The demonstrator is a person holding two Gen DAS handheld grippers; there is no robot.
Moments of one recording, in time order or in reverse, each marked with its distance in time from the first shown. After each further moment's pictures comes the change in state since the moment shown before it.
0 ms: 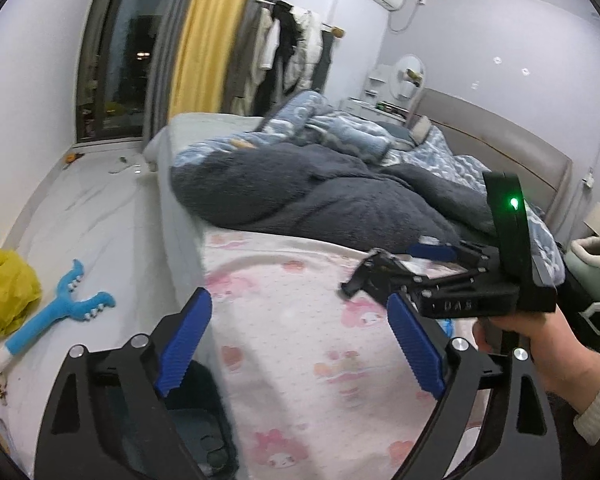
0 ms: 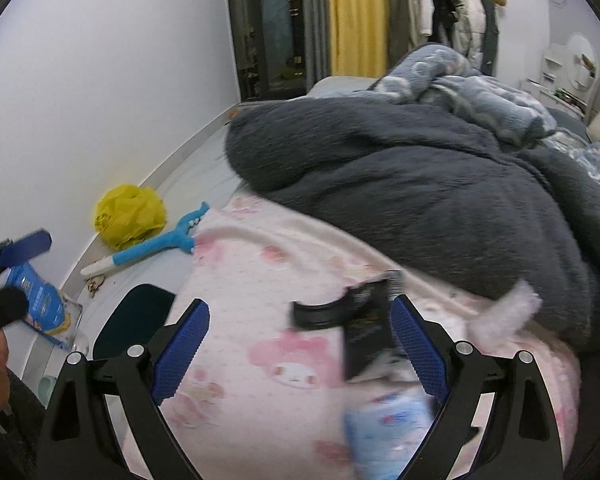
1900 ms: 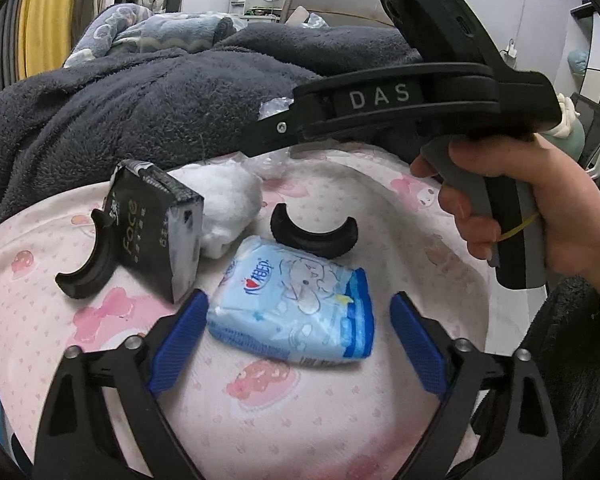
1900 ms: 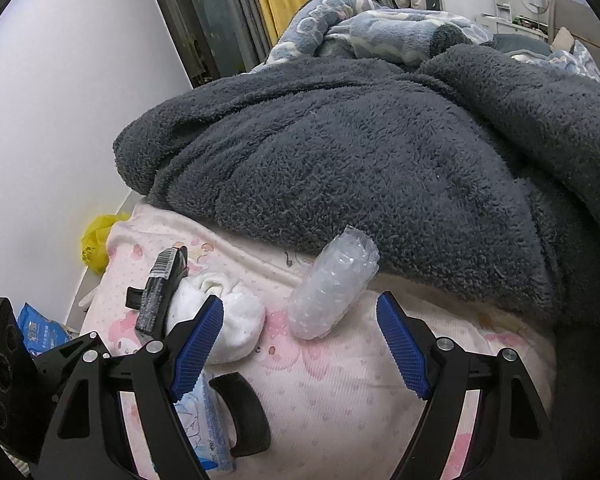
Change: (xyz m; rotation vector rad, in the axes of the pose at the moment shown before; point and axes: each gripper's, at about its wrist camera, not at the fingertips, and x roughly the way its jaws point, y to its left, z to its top) left arm 0.179 -0.144 -0.051 0.325 0.324 -0.288; right arm 0.015 -0.166 -0.030 0.212 0.063 0.032
